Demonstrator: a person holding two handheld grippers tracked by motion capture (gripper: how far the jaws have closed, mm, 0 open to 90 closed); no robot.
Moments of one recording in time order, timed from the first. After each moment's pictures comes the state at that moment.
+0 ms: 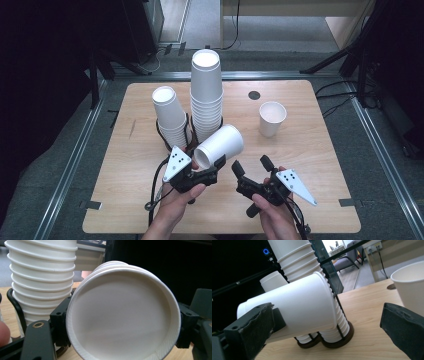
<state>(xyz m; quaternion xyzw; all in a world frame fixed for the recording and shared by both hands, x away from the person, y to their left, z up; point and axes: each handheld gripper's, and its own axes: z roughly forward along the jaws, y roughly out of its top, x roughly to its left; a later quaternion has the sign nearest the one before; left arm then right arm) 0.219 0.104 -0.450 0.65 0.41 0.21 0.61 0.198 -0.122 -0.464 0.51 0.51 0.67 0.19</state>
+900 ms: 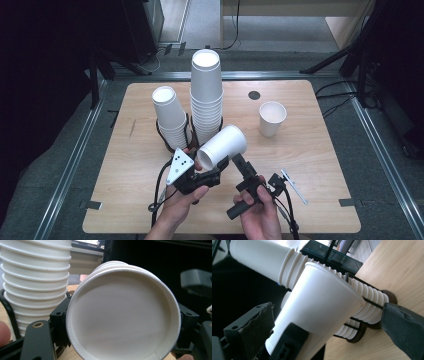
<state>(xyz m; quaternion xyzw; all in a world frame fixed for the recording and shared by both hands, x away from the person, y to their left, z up) 0.218 0.096 -0.457 0.64 0.40 0.21 0.62 0.205 -0.109 -0.480 0.62 0.32 0.71 -0.07</state>
